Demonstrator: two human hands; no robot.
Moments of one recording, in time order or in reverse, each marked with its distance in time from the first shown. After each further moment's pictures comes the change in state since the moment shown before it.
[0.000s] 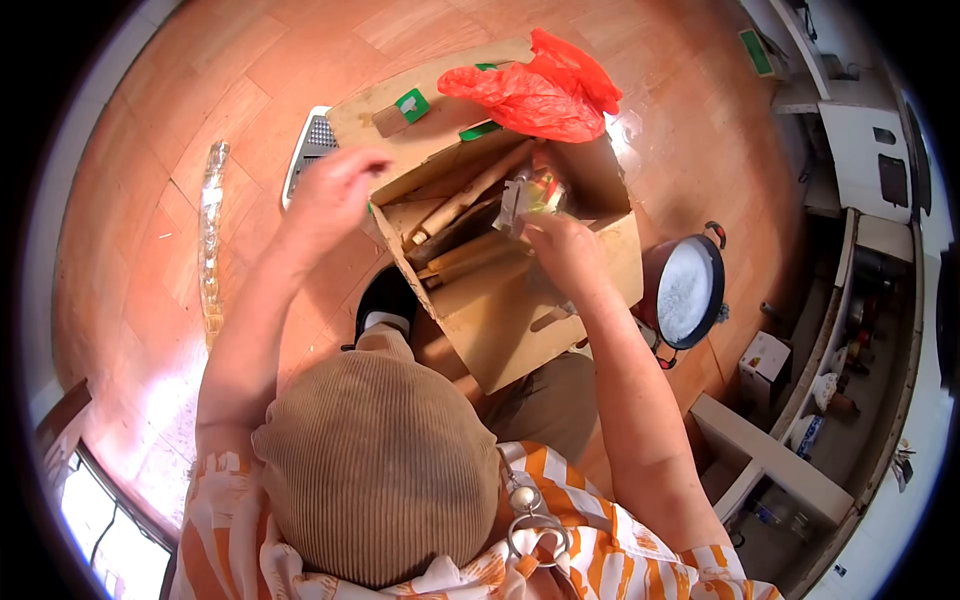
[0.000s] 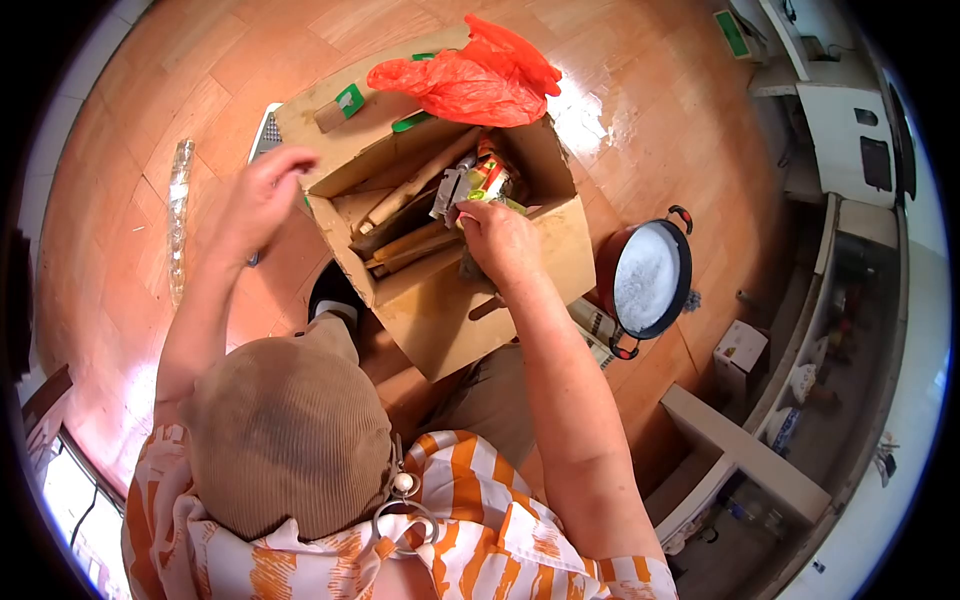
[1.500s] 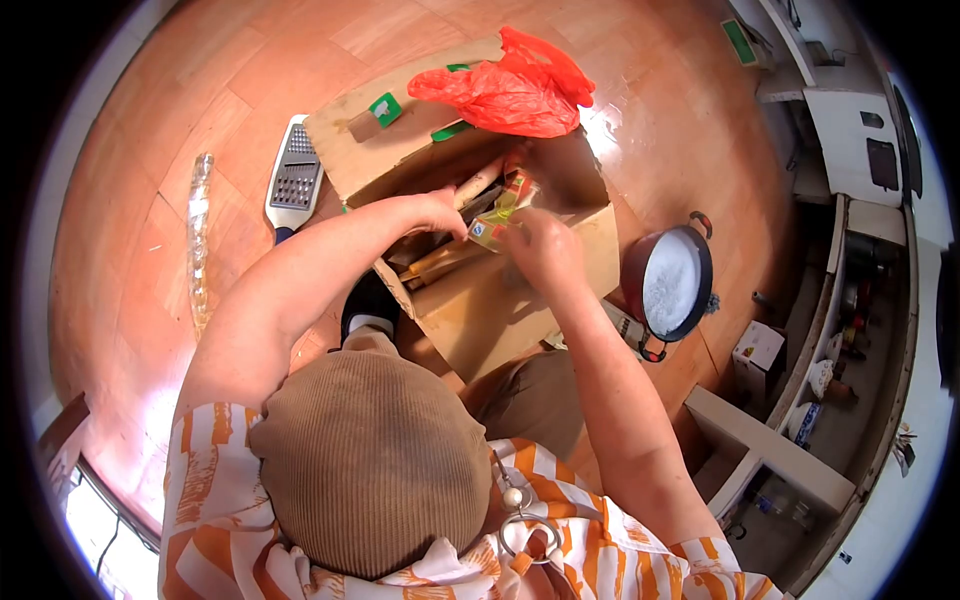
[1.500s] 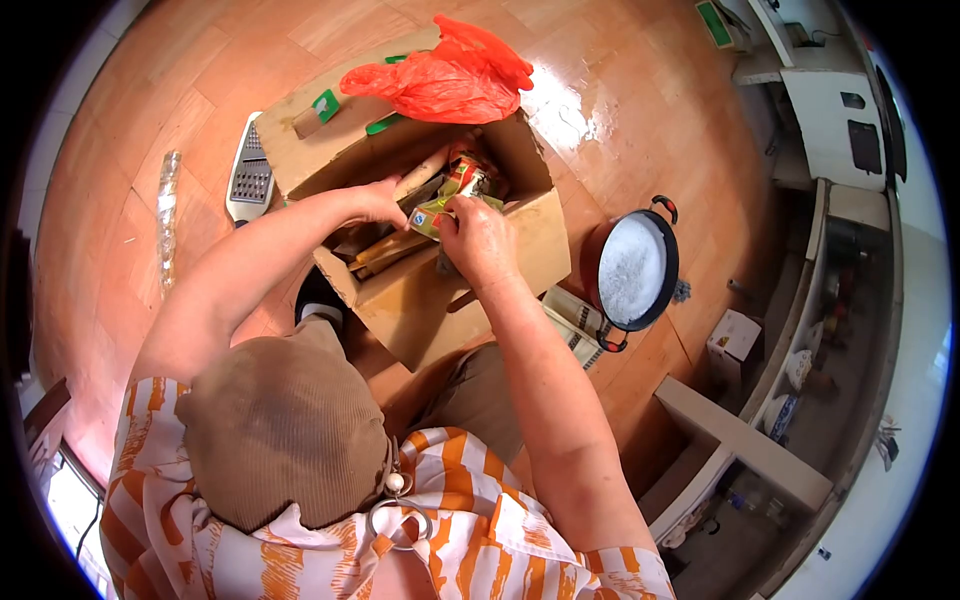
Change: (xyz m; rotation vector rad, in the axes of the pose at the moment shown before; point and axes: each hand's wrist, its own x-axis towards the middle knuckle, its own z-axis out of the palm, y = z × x) left_hand 0.065 -0.056 0.165 -0.015 -0.821 -0.456; right_hand -0.005 0.002 0.007 0.024 0.130 0.047
